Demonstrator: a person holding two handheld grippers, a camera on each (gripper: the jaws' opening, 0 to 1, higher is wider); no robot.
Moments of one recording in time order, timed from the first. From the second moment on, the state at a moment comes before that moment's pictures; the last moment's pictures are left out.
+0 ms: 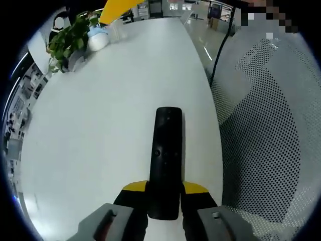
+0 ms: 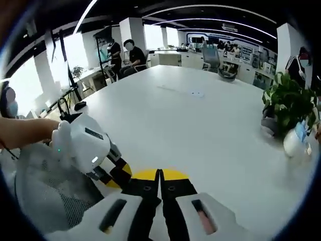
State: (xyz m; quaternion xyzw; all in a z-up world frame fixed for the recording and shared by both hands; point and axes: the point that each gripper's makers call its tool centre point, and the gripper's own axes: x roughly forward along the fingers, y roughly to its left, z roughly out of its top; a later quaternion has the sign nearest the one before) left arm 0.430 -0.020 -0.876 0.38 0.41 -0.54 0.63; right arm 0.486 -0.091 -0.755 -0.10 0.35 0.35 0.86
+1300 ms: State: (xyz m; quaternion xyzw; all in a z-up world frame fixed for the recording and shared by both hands) left arm 0.421 -0.024 -0.873 0.31 0.34 -0.57 0.68; right arm 0.441 -0.102 -0.854 -0.09 0.55 0.36 0.75
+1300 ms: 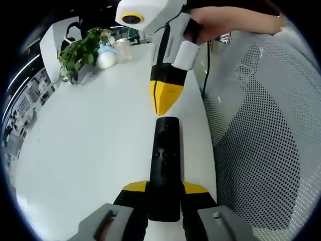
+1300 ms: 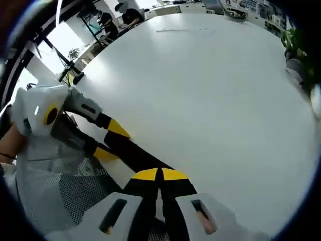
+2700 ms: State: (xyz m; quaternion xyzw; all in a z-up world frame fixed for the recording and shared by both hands) left arm 0.421 -0.025 -0.875 0.29 0.35 -0.57 0.68; right arm 0.437 -0.104 -0.866 -0.10 0.54 0.38 0.75
